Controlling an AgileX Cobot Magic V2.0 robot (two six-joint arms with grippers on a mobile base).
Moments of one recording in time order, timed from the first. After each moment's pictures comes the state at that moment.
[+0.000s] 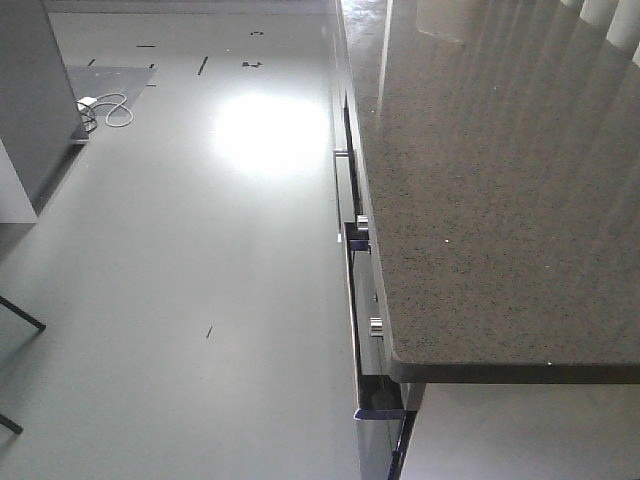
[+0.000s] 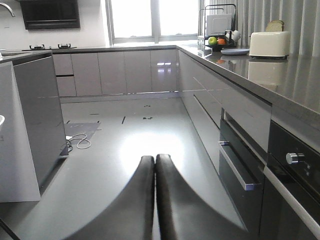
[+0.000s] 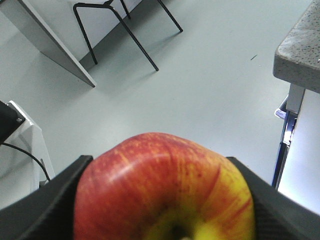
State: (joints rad) left arm 0.01 -0.01 0.02 0.02 0.05 -0.06; right arm 0.03 0.41 -0.47 0.82 1.14 -0.63
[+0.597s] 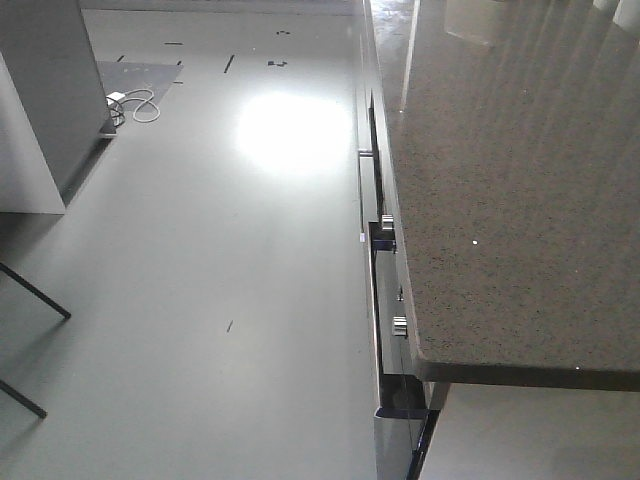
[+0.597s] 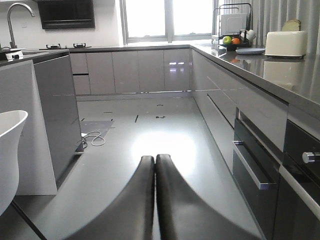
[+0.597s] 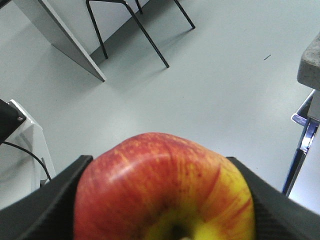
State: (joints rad) left arm 0.01 -0.01 0.02 0.02 0.05 -0.06; right arm 0.03 0.41 -0.47 0.82 1.14 -0.63
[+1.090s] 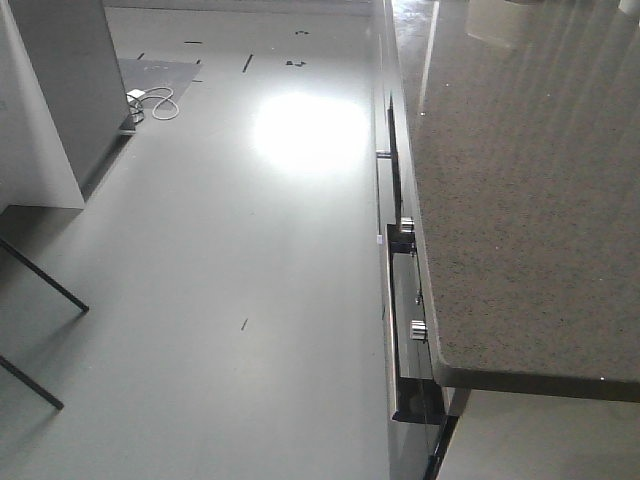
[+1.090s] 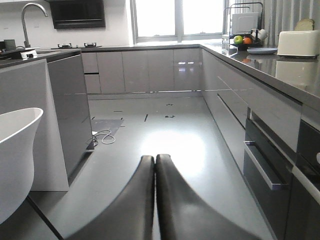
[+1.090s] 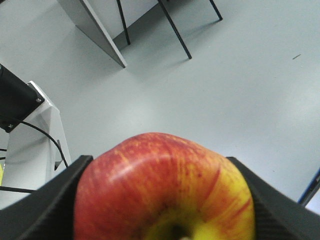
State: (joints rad) left arm 0.01 -0.01 0.02 0.02 0.05 -0.06; right arm 0.11 0.41 -0.47 0.81 1.15 -0.63
